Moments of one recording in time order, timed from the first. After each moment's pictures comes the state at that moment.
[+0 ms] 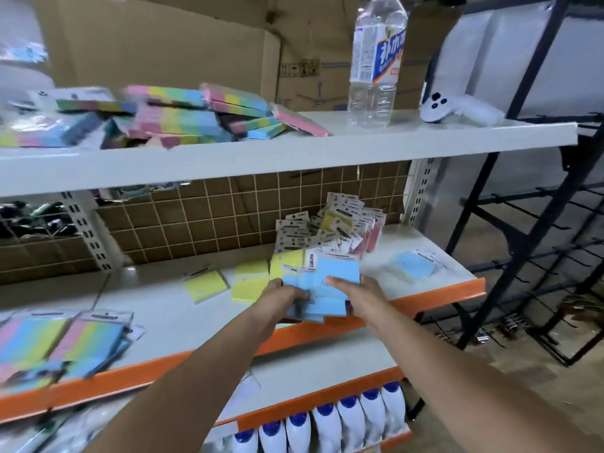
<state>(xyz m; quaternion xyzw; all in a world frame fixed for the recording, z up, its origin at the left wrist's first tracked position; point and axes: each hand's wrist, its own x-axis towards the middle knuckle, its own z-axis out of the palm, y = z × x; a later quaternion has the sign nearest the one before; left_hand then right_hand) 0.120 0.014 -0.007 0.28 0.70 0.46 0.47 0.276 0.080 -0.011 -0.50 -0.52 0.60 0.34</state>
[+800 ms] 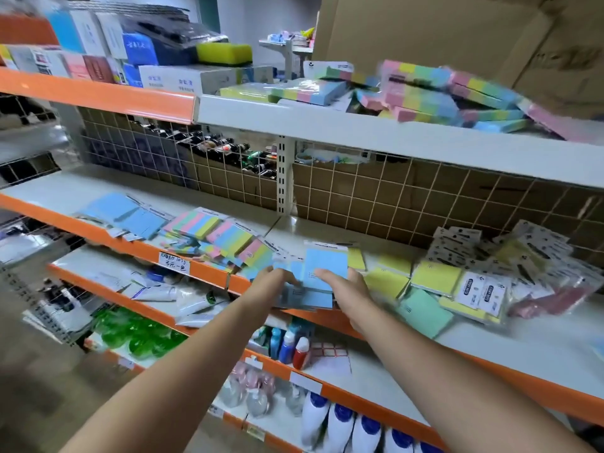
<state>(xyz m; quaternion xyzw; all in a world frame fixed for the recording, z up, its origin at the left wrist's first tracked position) -0.005 -0.161 -0.007 0.02 0.74 0.59 0.31 0.075 -0.035 -0.026 -0.36 -0.70 0.60 0.13</state>
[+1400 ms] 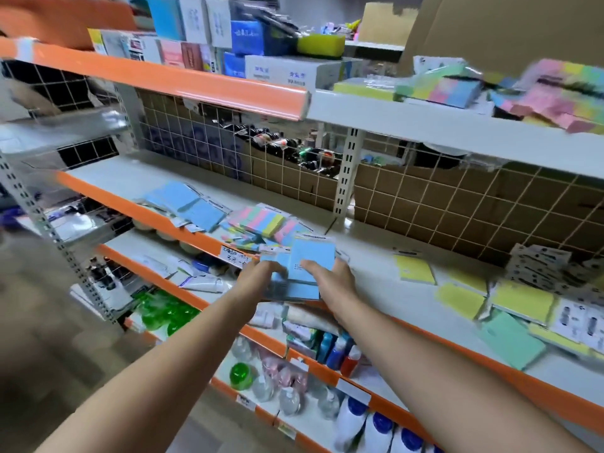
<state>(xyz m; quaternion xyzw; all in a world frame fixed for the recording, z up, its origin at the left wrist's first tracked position) -0.091 -0.284 -0.003 -0.04 0.76 0.60 0.25 -0.033 -0.157 -0.023 -0.31 -0.73 0.59 0.10</state>
